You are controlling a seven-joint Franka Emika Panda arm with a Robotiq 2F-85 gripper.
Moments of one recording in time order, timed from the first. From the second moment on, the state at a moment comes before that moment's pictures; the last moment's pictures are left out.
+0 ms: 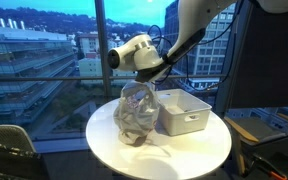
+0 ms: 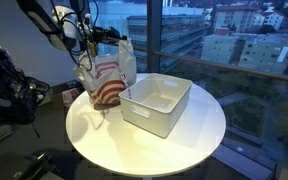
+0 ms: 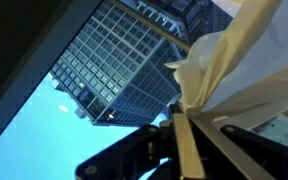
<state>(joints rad) 0.43 0.58 0.07 -1.57 -1.56 1.76 1.46</state>
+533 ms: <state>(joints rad) 0.36 0.58 0.11 -1.57 -1.57 1.75 1.49</state>
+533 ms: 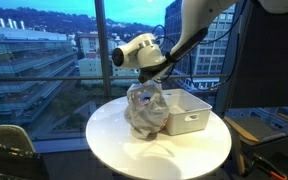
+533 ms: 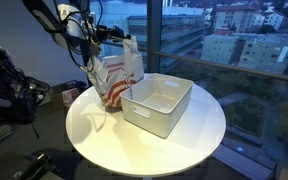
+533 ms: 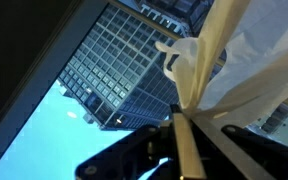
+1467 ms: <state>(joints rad) 0.22 0.39 0.21 -1.60 -0.81 1.85 0.87</state>
